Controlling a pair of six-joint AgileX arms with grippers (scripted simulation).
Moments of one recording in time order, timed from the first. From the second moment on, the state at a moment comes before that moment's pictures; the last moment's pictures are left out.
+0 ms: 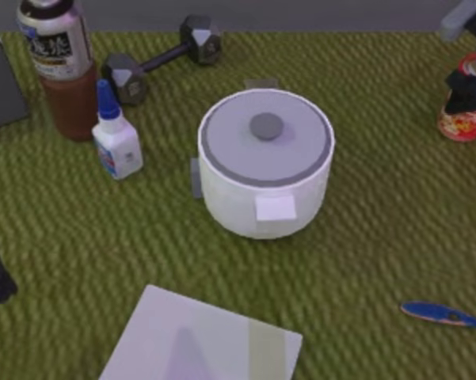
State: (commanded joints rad) left arm 0.00 0.00 0.00 0.00 0.00 0.00; right arm -0.05 2.59 2.42 -1.21 -0.22 -0.83
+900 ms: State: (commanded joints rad) left arm 0.00 0.00 0.00 0.00 0.00 0.00; right arm -0.05 2.59 2.42 -1.21 -0.22 -0.83
